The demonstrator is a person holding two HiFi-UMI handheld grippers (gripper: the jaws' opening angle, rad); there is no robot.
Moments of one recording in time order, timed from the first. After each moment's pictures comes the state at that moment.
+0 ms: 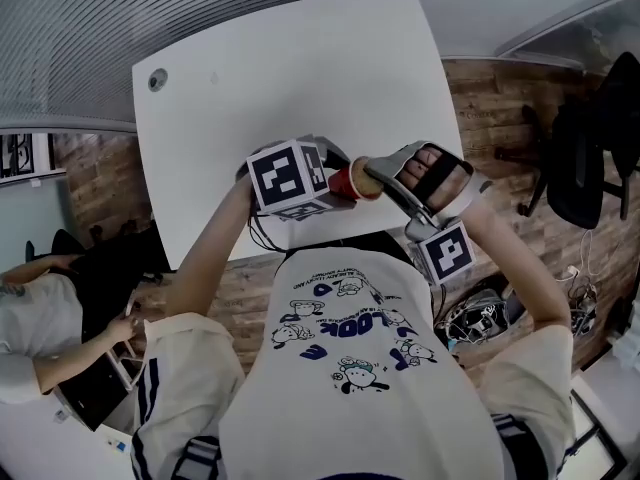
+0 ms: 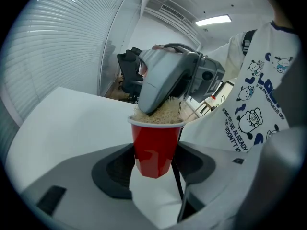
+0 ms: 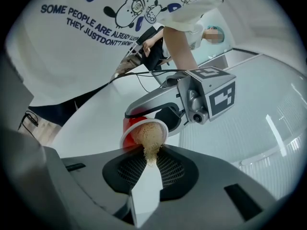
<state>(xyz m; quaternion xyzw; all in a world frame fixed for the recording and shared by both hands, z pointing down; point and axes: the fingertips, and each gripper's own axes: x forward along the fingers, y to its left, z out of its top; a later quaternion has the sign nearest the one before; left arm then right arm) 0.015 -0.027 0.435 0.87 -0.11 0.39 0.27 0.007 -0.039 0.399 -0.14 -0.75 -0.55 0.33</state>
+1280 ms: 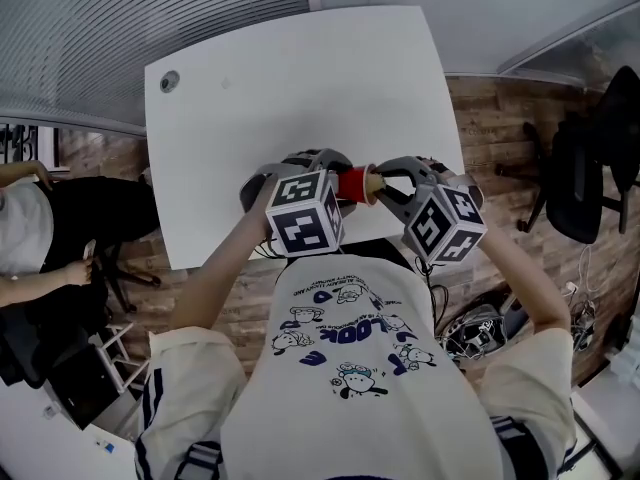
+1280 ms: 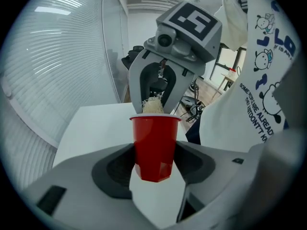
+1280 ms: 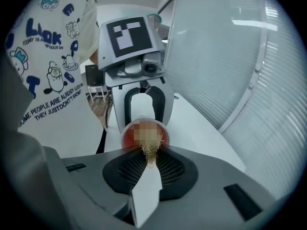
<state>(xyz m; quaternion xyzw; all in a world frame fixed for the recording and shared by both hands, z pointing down) 0.006 -0.030 0.434 0.84 -0.22 0.48 0.13 0.008 -0.042 0.411 -0.11 -0.90 -0.12 0.39</state>
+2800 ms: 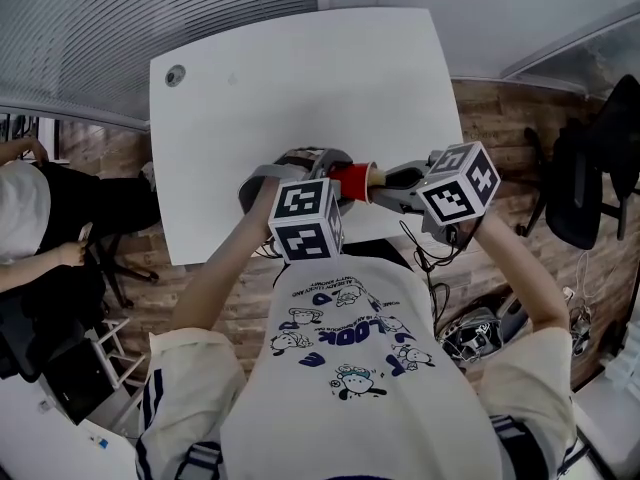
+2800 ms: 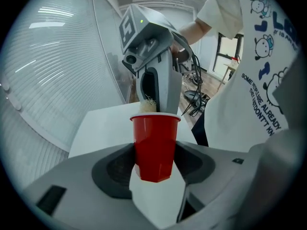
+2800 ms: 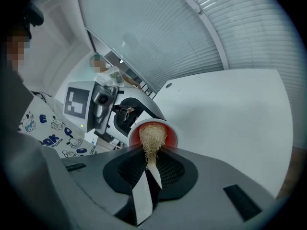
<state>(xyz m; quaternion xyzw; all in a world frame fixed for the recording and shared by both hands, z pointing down) -0.007 -0.033 0.428 0.83 -0.24 0.50 0.08 0.002 -0.035 0.408 -0.11 -0.85 0.34 0.39</state>
